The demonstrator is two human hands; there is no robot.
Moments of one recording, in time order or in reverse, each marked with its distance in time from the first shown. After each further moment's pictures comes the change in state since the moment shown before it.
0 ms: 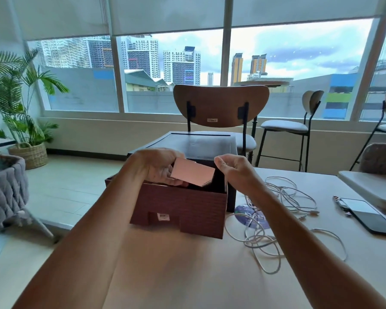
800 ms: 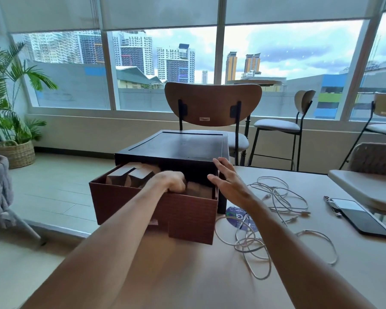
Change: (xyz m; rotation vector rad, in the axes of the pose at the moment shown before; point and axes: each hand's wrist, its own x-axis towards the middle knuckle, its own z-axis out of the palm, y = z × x) left_hand 0.076 -0.025 0.038 1.028 0.182 0.029; right_hand 0.016 0.062 0.005 -0.059 -0.108 0.057
